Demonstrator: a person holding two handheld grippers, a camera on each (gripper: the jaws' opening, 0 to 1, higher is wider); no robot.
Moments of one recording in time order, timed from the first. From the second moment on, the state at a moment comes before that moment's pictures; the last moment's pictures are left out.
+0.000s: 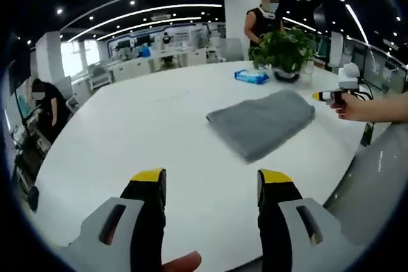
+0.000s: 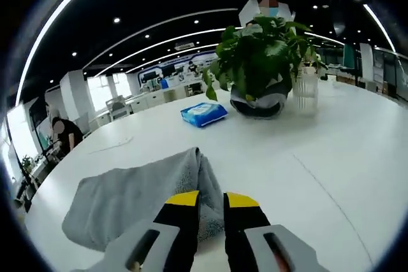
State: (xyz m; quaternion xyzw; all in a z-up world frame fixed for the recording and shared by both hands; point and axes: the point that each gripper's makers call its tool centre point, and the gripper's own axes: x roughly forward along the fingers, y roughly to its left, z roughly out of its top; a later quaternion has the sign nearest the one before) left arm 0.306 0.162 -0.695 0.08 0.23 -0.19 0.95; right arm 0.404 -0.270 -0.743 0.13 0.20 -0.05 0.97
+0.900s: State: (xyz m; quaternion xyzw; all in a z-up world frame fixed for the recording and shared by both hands) left arm 0.457 0.049 -0.747 0.07 0.23 -0.35 0.91; right arm 0.414 -0.230 -0.791 0.04 0.31 0.04 0.95
